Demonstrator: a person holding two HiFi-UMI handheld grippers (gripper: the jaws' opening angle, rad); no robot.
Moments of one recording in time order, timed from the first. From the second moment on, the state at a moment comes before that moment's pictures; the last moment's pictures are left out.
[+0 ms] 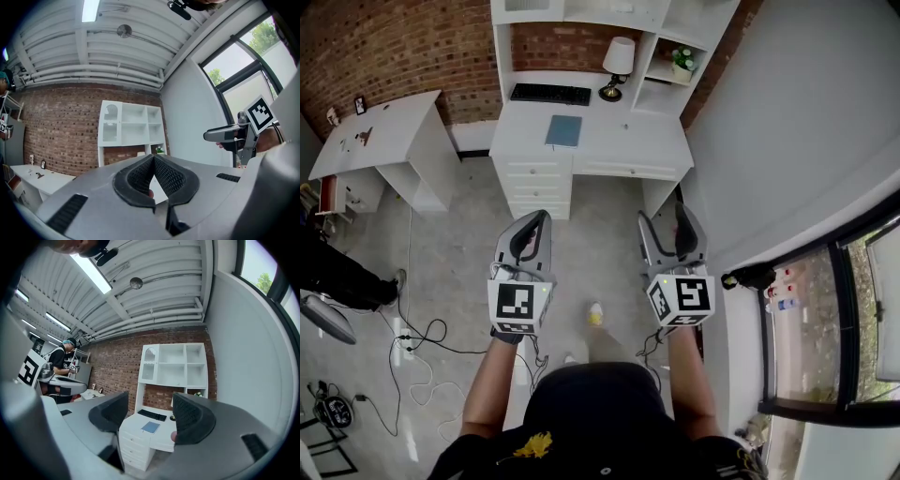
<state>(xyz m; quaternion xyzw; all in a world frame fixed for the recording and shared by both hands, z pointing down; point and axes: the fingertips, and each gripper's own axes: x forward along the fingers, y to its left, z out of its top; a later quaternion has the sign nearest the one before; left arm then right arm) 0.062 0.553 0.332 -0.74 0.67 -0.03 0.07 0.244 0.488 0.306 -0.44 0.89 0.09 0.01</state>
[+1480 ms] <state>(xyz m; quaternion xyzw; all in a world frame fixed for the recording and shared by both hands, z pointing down) 0.034 0.167 0.318 -0.72 0.69 -0.07 0.09 0.234 0.086 0.291 -0.42 0.90 0.03 0.10</state>
